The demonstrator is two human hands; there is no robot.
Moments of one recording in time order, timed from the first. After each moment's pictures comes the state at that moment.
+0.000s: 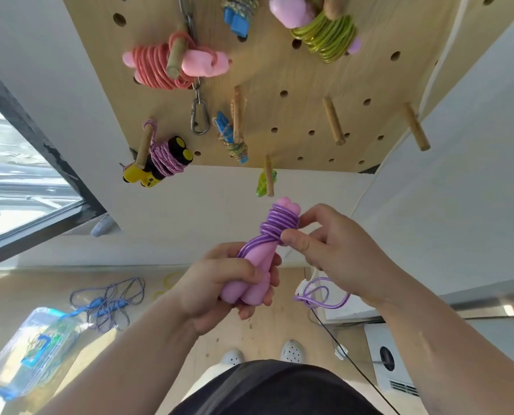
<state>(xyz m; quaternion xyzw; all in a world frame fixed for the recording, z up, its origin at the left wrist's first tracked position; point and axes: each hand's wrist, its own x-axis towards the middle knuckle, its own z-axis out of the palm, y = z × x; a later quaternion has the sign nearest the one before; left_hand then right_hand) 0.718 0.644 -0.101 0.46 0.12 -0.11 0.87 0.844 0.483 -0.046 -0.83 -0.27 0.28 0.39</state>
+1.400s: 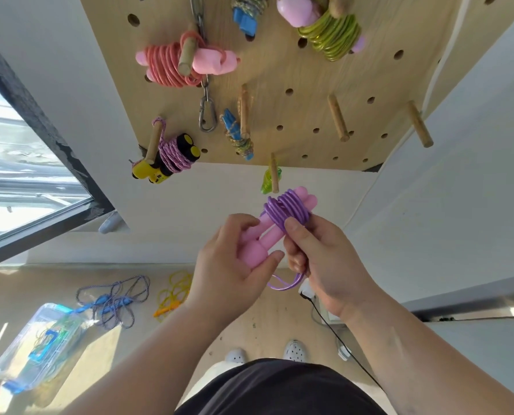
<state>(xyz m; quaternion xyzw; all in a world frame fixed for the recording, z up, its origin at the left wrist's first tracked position) 0.711 0.619 -0.121 0.82 0.17 0.30 0.46 0.811 0.497 -0.077 -0.66 -0.14 0.32 0.66</state>
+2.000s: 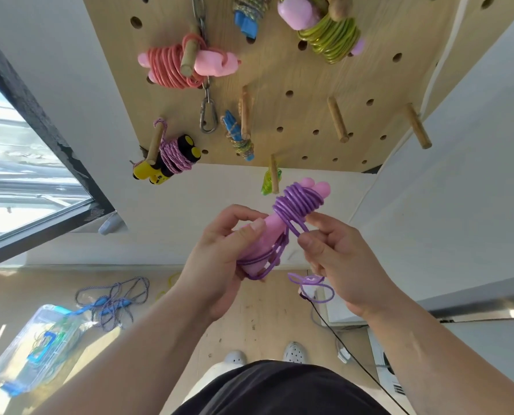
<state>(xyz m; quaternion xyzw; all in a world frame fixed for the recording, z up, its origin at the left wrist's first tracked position) 0.713 0.630 -0.081 0.46 0.22 0.11 0.85 0.825 0.471 -0.079 -0.69 -0.23 0.31 0.61</state>
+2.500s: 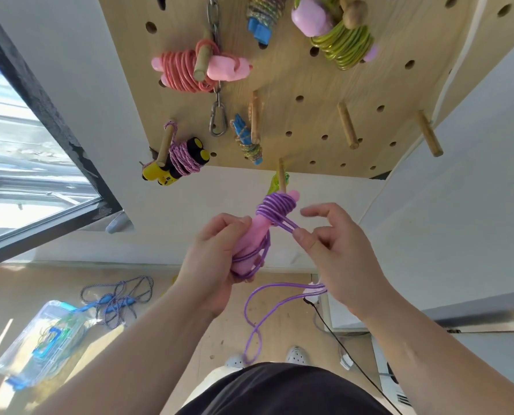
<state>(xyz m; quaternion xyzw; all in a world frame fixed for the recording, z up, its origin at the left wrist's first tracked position) 0.720 0.643 -0.095 0.46 0.32 0.10 0.82 0.825 0.487 -0.074 -0.79 -0.26 0.19 0.53</state>
